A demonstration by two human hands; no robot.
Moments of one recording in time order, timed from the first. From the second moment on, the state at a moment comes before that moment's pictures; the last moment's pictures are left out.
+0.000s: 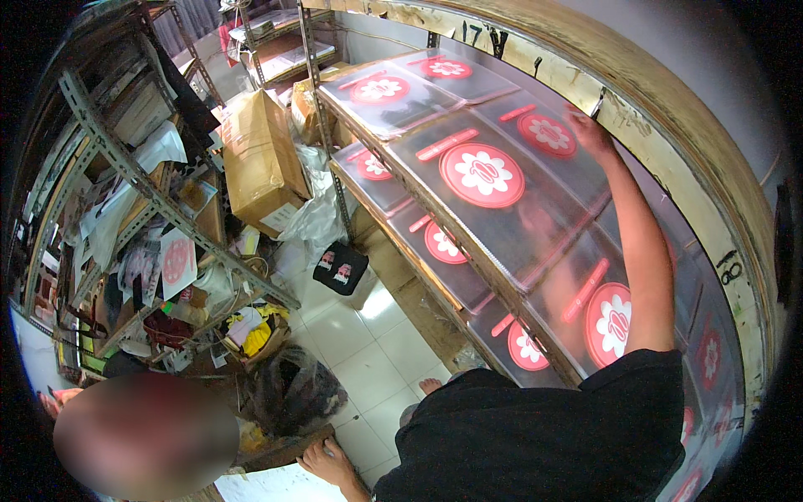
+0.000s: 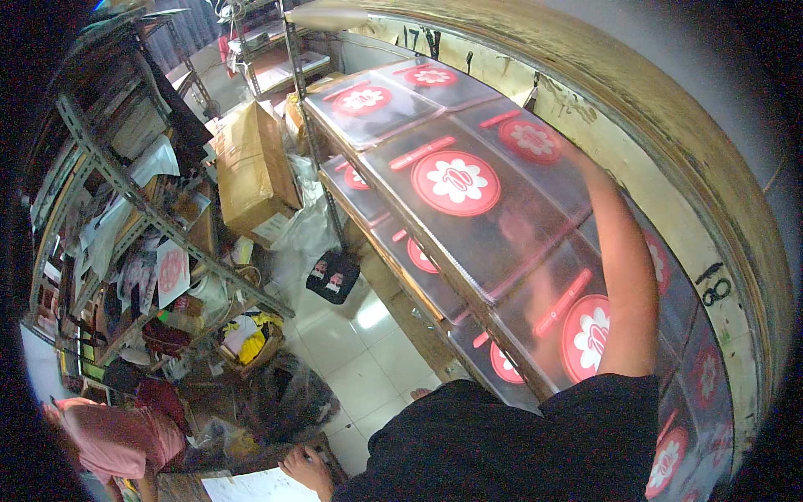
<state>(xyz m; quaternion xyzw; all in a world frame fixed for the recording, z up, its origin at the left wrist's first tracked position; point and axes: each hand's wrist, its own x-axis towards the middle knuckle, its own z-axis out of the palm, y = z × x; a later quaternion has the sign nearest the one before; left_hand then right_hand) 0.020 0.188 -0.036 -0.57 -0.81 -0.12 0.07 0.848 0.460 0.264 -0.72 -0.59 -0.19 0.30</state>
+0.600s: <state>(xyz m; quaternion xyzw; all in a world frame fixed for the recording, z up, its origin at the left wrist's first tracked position) 0.022 0.168 0.022 -0.51 -0.75 -0.42 -0.04 0.243 0.499 0.252 -0.24 -0.86 0.41 0.18</state>
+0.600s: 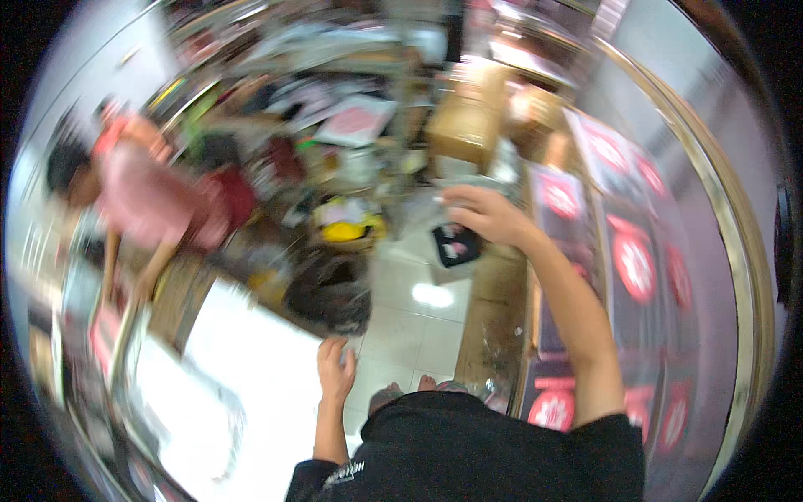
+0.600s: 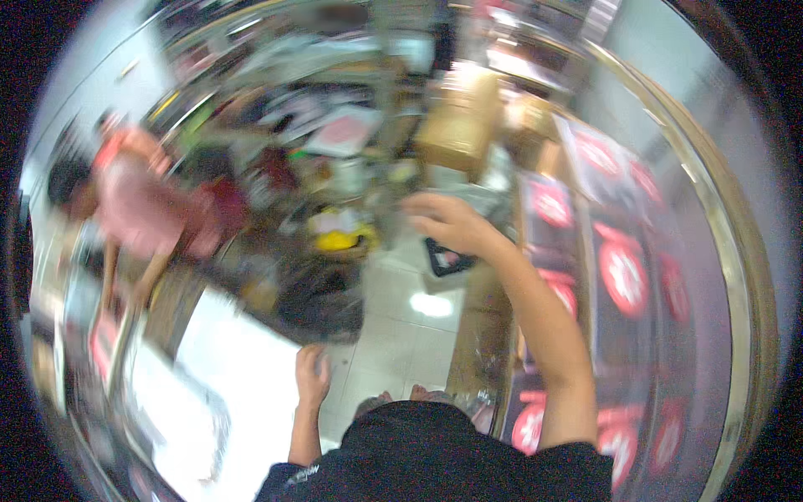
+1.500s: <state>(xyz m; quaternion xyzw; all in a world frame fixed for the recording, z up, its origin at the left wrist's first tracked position) 0.006 0.034 -0.014 -0.42 -0.85 -0.30 0.08 0.320 0.322 -0.208 -0.58 -0.71 0.40 0.02</state>
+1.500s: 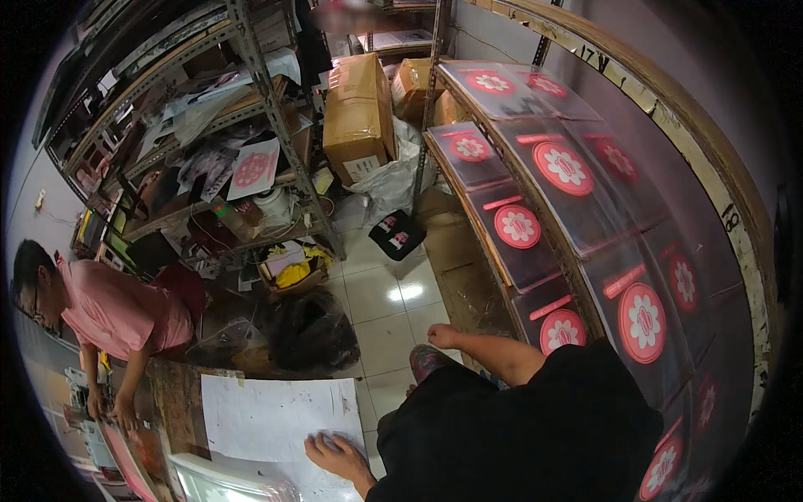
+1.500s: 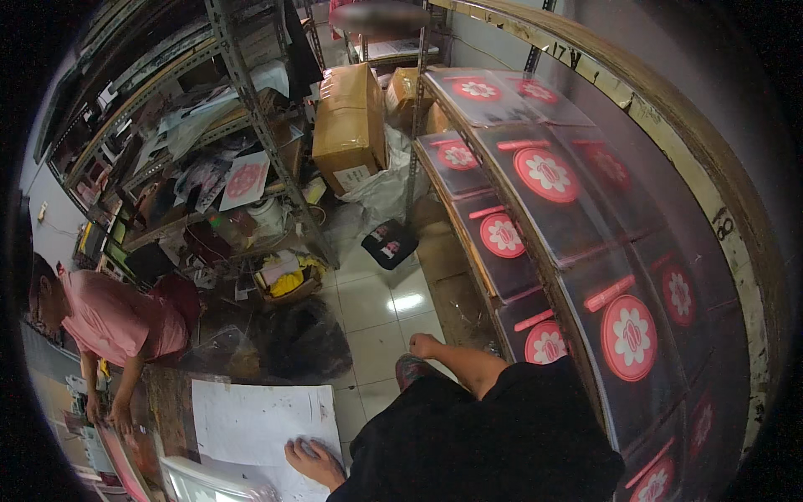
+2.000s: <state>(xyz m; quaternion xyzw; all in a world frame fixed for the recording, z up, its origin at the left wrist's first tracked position) 0.019 0.018 0.035 -0.32 -0.83 -0.46 0.00 0.332 0.320 -0.215 -0.50 -0.66 0.54 -0.13</state>
